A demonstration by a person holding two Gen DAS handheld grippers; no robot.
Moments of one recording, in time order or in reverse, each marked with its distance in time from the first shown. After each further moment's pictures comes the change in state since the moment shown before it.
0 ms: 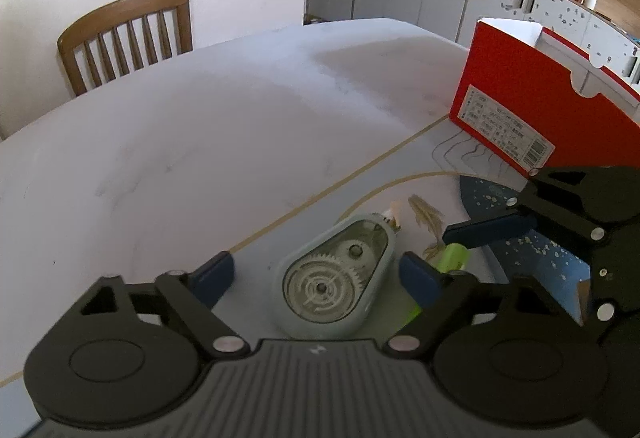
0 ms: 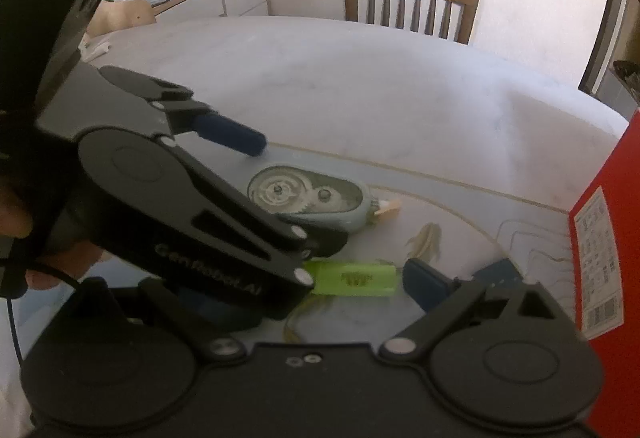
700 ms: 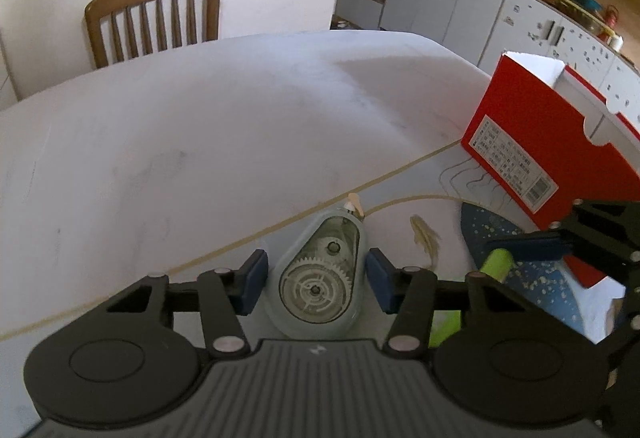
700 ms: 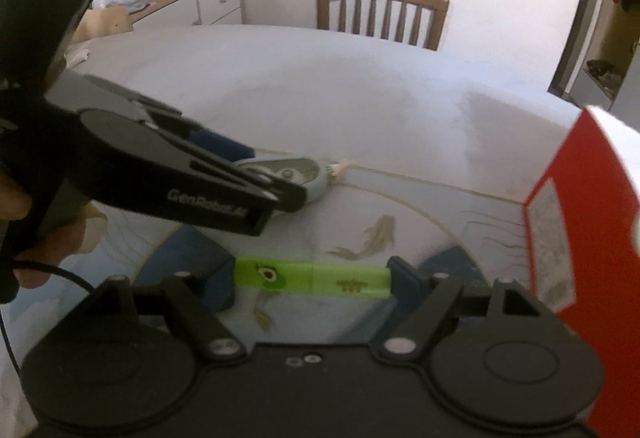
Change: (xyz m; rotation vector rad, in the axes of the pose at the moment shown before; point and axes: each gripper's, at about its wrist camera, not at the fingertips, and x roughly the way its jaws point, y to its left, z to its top) left arm -0.007 0.005 0.004 -0.163 0.009 0.008; right arm -0.030 -0.005 0.001 0.031 -0.012 -0.092
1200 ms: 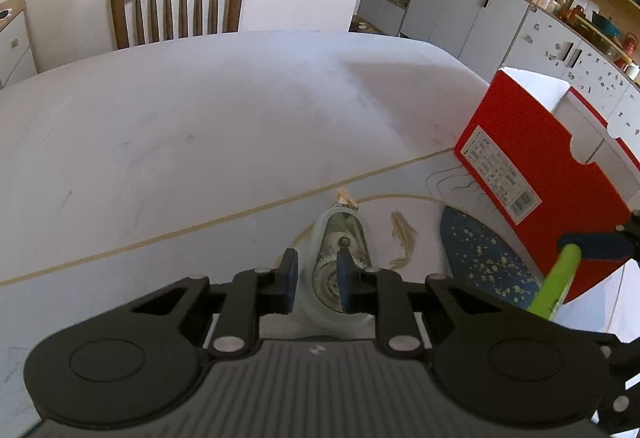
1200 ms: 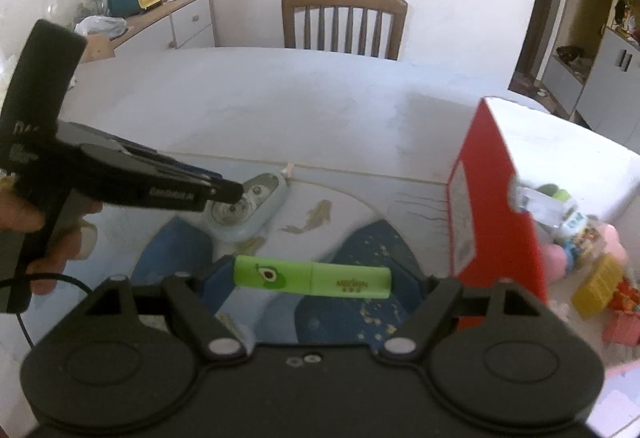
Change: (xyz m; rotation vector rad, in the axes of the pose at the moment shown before) left arm -0.021 -0.016 -0.006 -0.087 0.002 0.023; right arm -0.061 -0.027 -0.013 0.076 -0.016 -0.046
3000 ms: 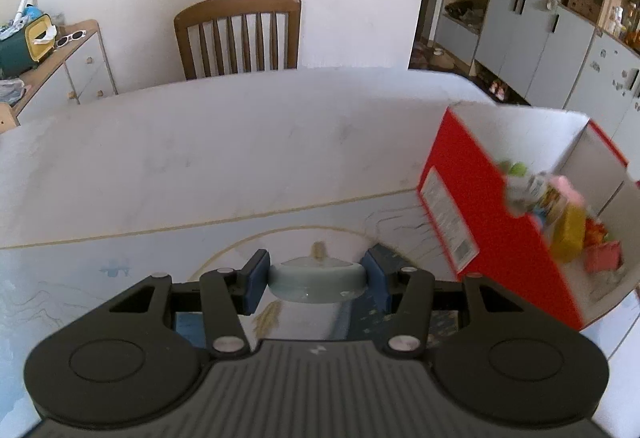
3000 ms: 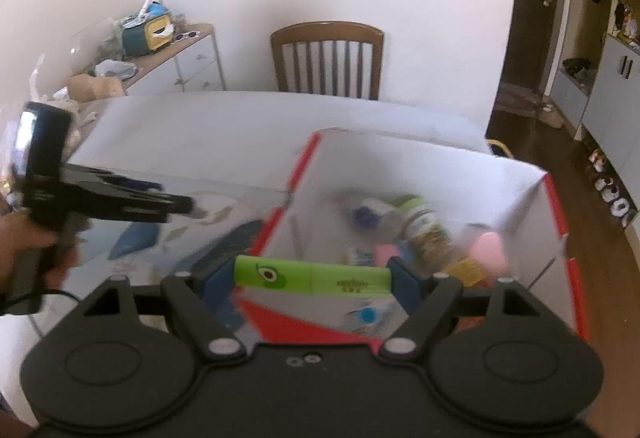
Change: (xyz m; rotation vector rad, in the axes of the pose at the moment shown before) left arm -0.039 -0.131 0.021 -0.097 -0.069 0.281; right arm -0.104 -0.175 -0.008 -0.023 -0.077 0.100
